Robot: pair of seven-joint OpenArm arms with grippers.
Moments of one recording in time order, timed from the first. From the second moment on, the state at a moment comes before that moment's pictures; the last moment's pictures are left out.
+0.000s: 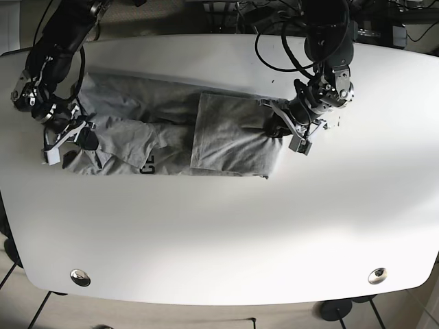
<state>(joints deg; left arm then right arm) 6.6 1.2 -10.0 87.1 -13.7 -30.9 40.1 2.1 13.3 38.3 86.1 42.8 37.1 -63.4</state>
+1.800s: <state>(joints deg) 6.7 8.8 -9.9 91.2 -11.6 -31.2 43.8 -4.7 6.9 14.3 106.2 43.7 20.9 -49.7</state>
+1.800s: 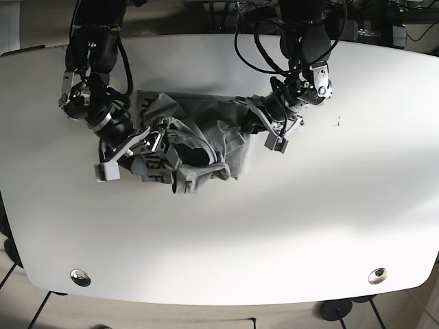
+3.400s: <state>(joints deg) 12.4 -1.5 -17.2 108.5 -12.0 -31.4 43.9 14.5 0.1 -6.2 82.6 43.7 25.5 -49.9</state>
